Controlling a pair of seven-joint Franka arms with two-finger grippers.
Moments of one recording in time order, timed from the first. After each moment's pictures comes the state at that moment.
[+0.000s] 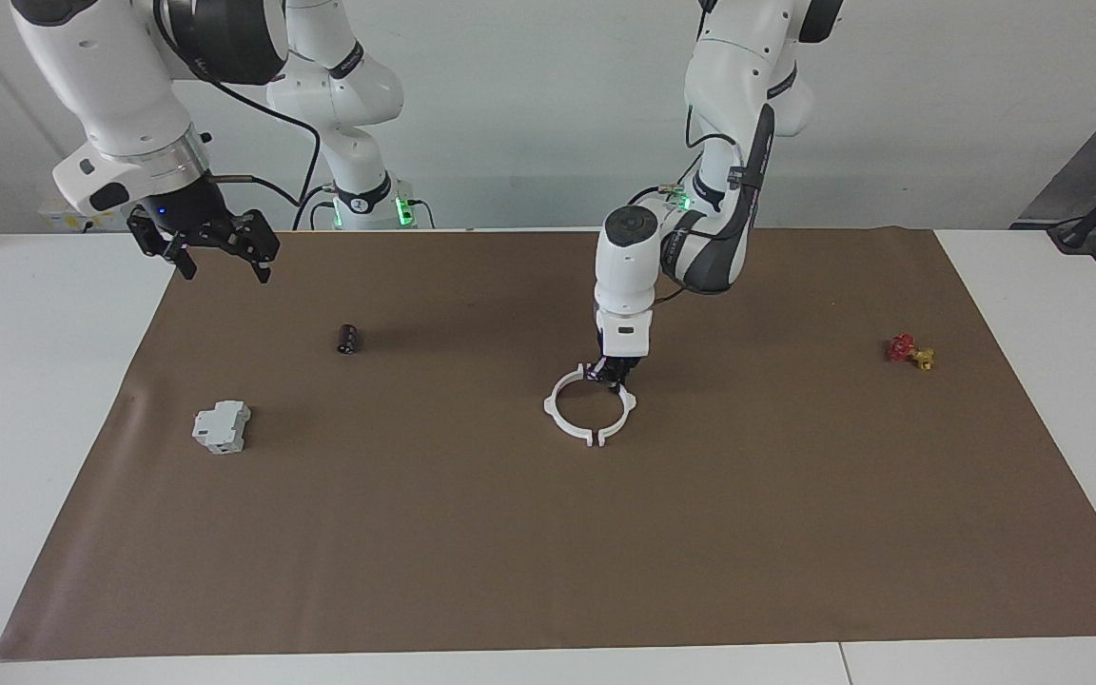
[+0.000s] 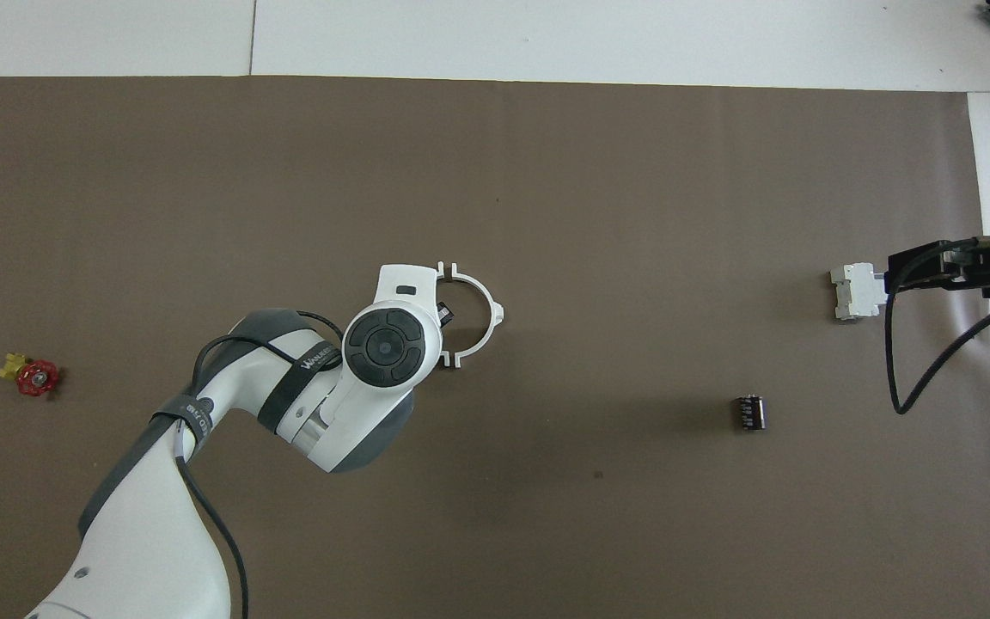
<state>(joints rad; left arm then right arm) -0.51 0.30 -0.10 -2.07 0.20 2.46 -1.39 0.12 -0.03 -0.14 -1.66 -0.04 1.64 0.05</state>
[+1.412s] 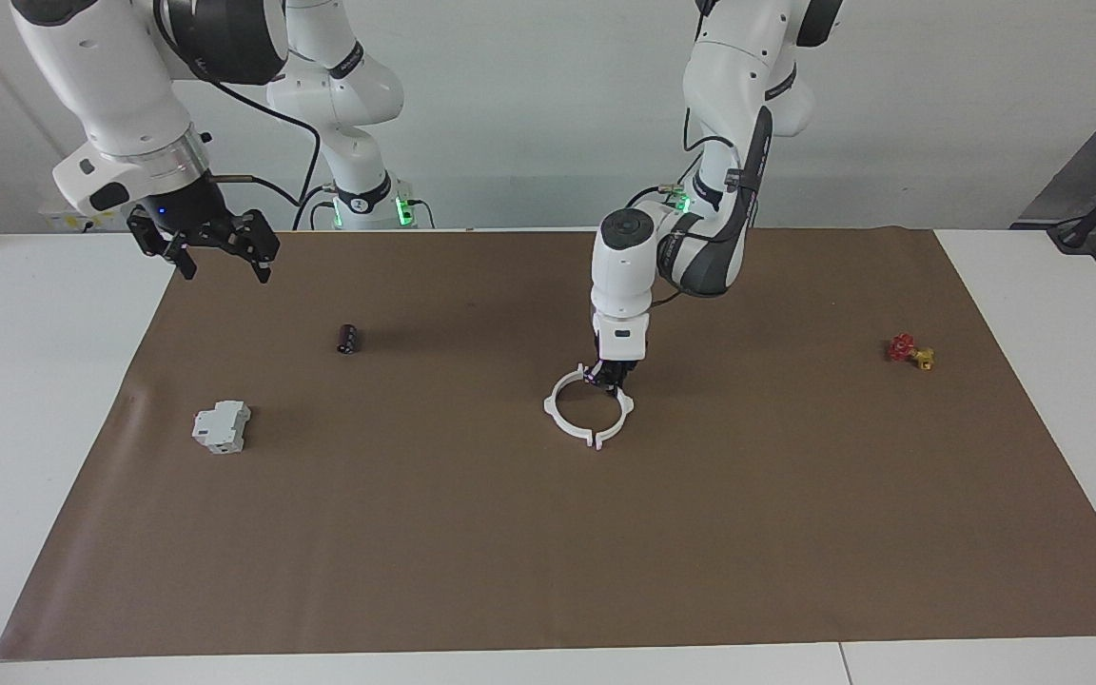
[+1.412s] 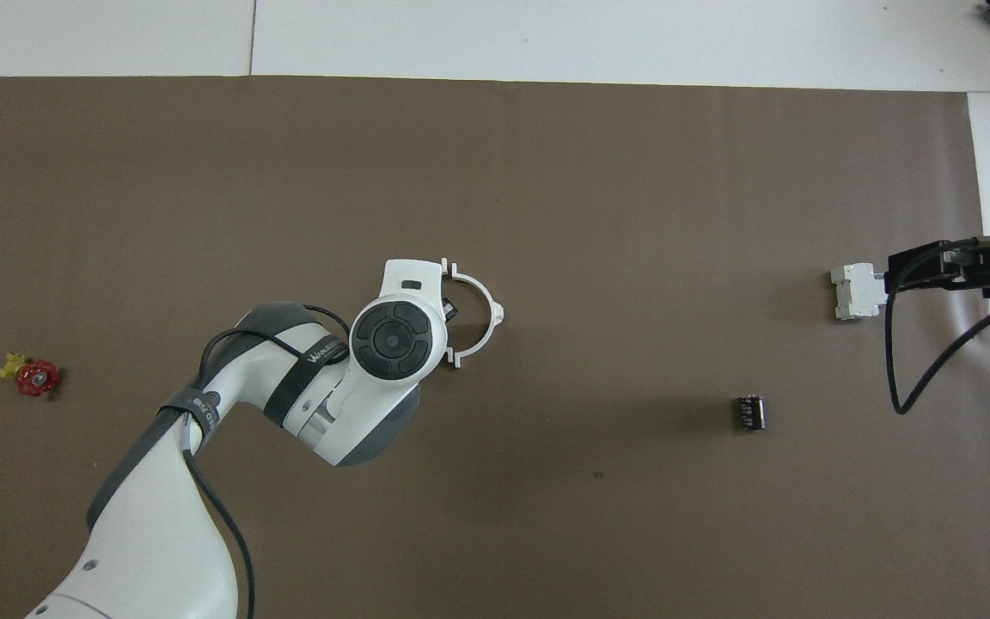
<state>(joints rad) -0.52 0.32 -0.10 -2.04 0.20 2.44 -1.39 0.12 -0.03 -0.14 -1.66 -0.04 1.64 0.05</state>
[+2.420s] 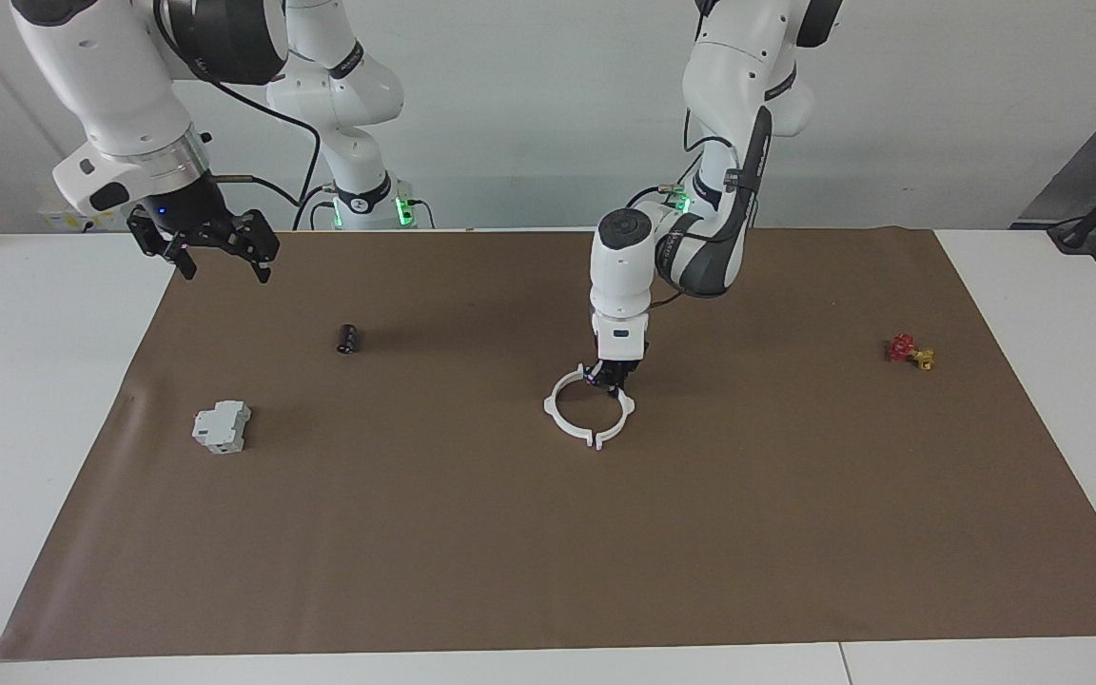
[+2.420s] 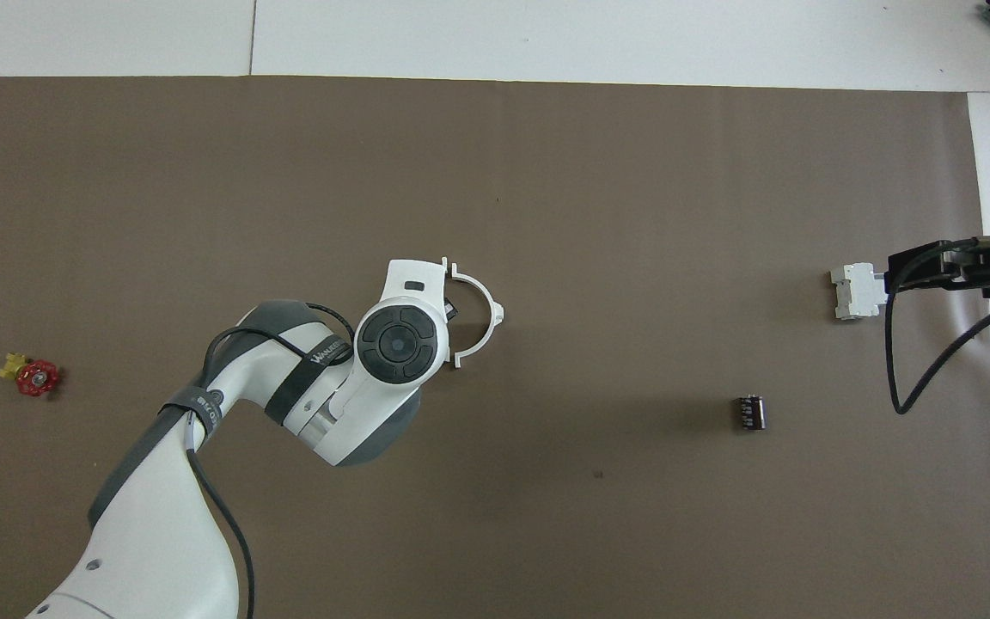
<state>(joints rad) -0.52 0.32 -0.10 -2.04 0.25 2.44 -1.39 0.12 -0.03 -0.14 -1.66 -0.04 1.64 0.05</state>
